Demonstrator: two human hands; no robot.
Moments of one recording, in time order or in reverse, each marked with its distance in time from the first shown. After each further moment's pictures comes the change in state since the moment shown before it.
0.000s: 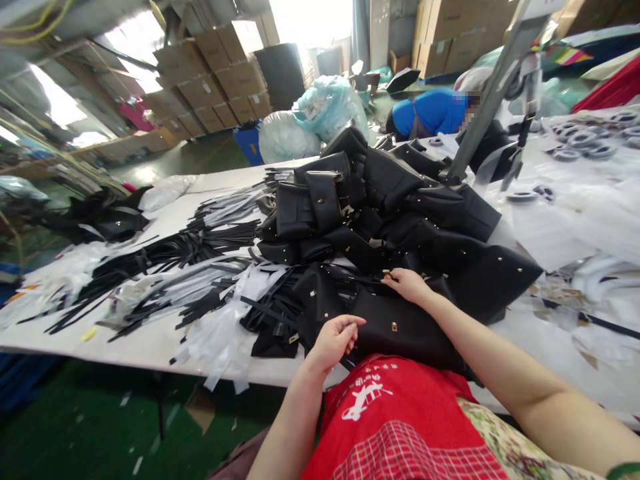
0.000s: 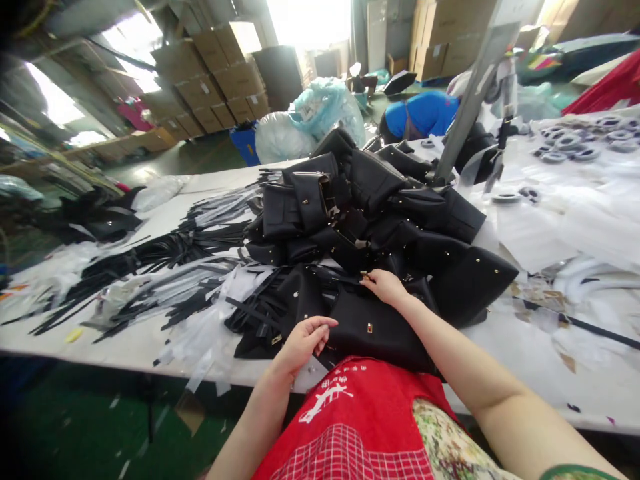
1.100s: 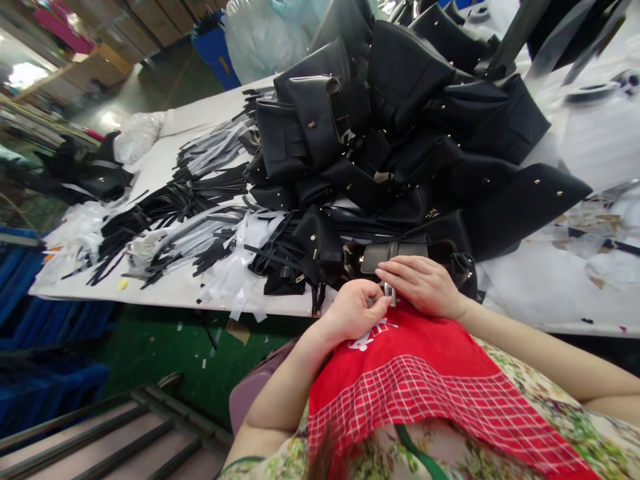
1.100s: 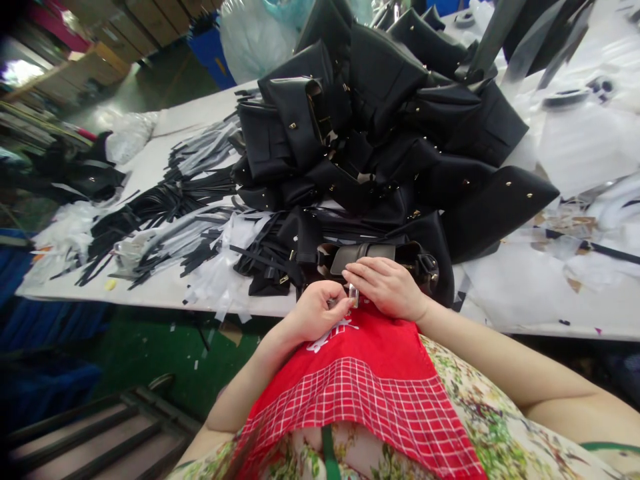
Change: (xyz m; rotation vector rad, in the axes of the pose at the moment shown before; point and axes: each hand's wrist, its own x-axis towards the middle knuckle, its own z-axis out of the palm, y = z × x) left_hand -0.046 0.035 0.042 0.613 -0.130 0.180; right_hand -0.132 -0.057 0.002 -0.134 0.244 -0.639
